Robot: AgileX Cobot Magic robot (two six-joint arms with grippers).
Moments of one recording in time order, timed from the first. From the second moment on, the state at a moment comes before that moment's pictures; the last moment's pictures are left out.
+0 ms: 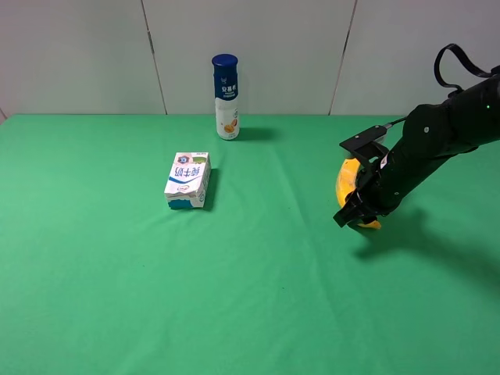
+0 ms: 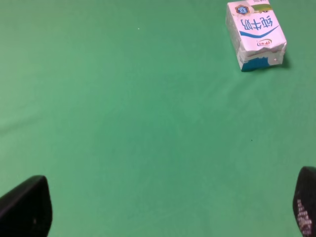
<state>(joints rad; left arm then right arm) -0.13 -0.01 -0.50 0.01 1.06 0.01 0.29 1.84 -0.86 0.05 0.33 -0.37</state>
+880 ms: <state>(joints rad) -0.13 -0.01 -0.50 0.01 1.06 0.01 0.32 1.49 -0.86 0.05 0.57 -0.37</state>
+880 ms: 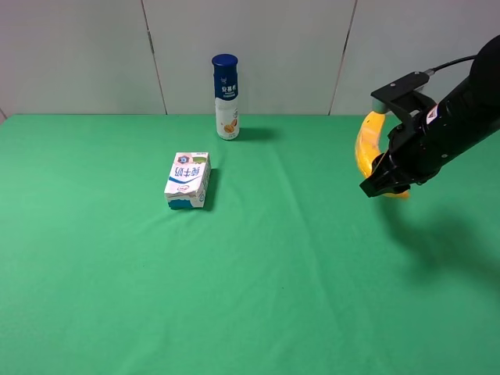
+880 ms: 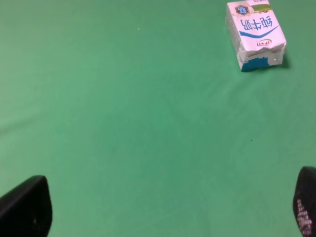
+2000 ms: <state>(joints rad) -0.13 -0.01 -0.50 -0.01 1.06 -0.01 0.80 1.45 -1.09 0.06 0.89 -0.34</state>
